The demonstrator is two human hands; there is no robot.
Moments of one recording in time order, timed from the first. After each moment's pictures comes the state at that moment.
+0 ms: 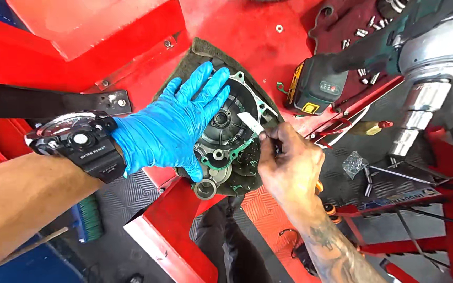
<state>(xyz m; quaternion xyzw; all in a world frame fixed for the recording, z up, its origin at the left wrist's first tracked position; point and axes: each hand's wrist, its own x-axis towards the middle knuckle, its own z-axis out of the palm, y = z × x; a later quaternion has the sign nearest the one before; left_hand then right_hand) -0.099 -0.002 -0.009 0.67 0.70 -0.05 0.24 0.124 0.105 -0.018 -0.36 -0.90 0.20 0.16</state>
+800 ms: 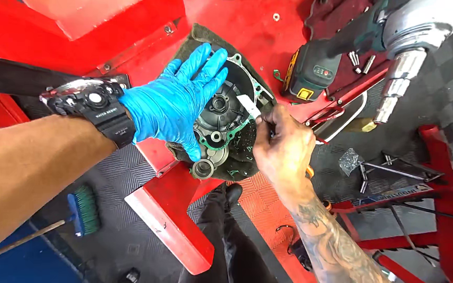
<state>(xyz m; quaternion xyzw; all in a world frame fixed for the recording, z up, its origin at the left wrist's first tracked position) -0.093 0.004 -0.003 0.65 0.71 -0.08 0.25 0.130 0.099 -0.016 -0.36 -0.90 0.17 0.16</state>
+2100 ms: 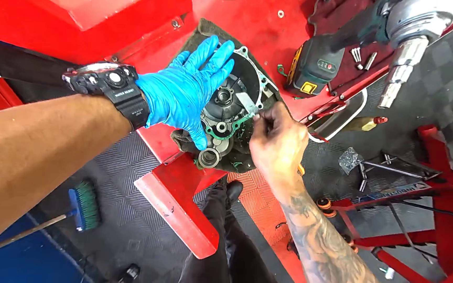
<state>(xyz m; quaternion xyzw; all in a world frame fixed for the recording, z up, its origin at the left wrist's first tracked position) -0.121 -0.006 -0.085 0.71 0.69 0.05 0.14 0.132 0.064 -0.014 -0.41 -0.88 0.21 0.14</state>
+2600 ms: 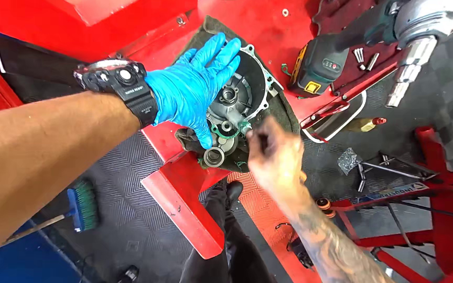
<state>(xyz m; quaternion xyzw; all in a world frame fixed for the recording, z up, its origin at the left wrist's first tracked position) -0.128 -0.003 -0.103 0.72 0.69 0.06 0.12 0.145 0.063 -0.019 -0.34 -0.90 0.26 0.11</state>
